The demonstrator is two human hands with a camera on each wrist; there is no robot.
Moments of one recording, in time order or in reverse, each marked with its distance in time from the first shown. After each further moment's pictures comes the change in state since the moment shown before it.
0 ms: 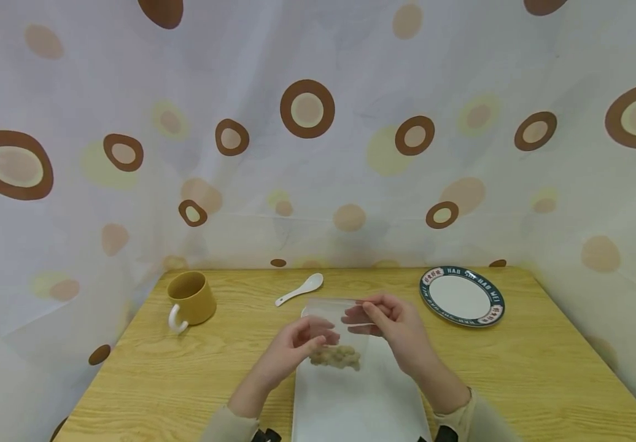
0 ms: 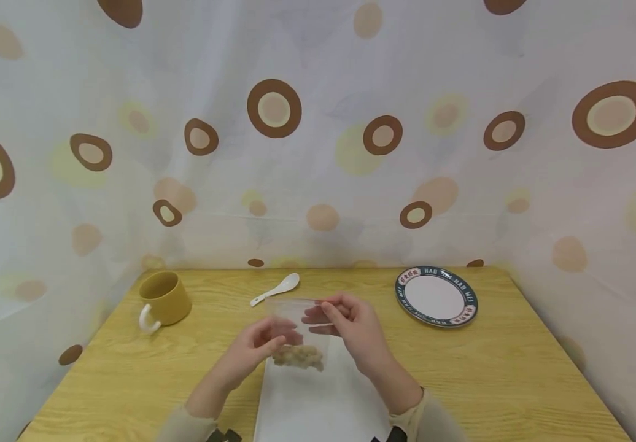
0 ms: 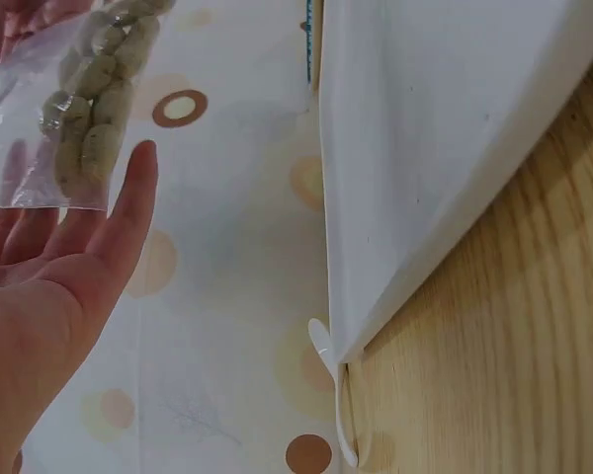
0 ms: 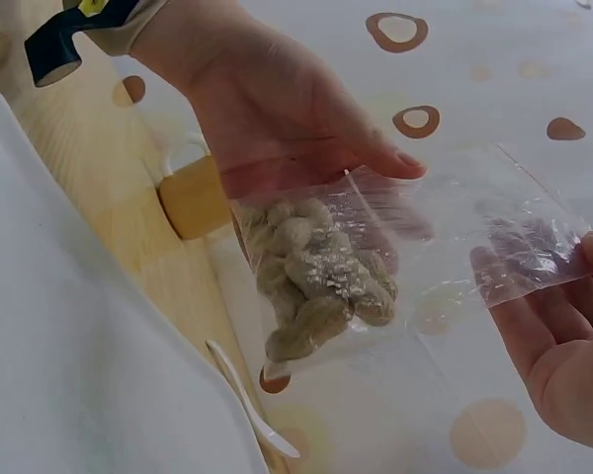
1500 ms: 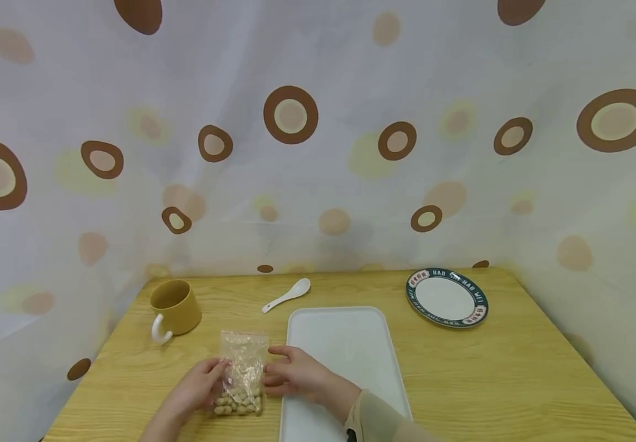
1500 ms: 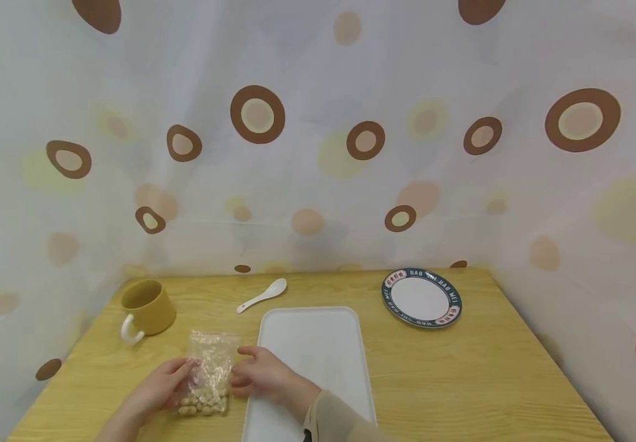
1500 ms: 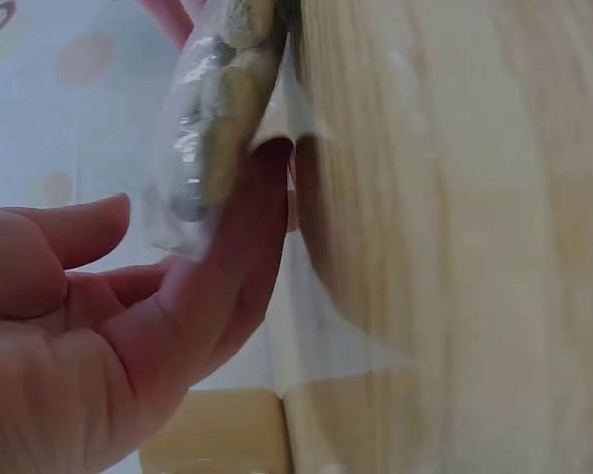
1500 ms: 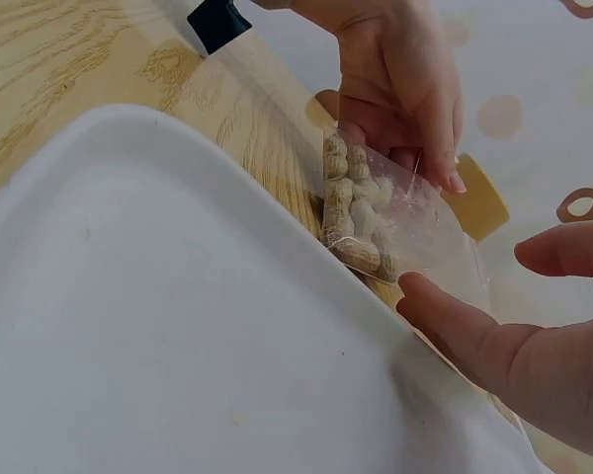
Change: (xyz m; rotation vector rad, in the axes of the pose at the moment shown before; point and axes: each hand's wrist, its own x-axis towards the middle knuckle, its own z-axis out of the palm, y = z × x) left_hand -0.082 -0.037 -0.081 0.201 0.349 -0.492; right_hand 0.023 0.100 0.104 0.179 -0.189 0.612
